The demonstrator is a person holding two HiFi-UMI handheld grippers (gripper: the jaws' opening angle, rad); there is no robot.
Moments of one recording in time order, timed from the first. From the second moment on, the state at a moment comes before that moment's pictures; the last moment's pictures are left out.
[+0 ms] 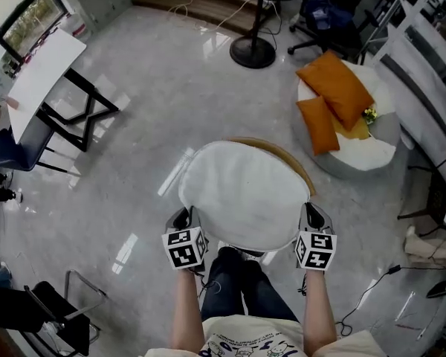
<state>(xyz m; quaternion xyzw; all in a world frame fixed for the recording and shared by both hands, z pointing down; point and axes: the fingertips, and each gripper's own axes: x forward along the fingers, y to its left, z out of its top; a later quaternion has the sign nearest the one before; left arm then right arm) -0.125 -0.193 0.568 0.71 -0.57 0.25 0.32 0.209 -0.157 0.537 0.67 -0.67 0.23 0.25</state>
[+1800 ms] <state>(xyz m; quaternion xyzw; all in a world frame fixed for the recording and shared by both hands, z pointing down) -0.113 -0.147 0.245 0.78 -0.61 0.08 0.14 0.225 -0.096 0.237 0.72 -0.69 0.08 0.04</state>
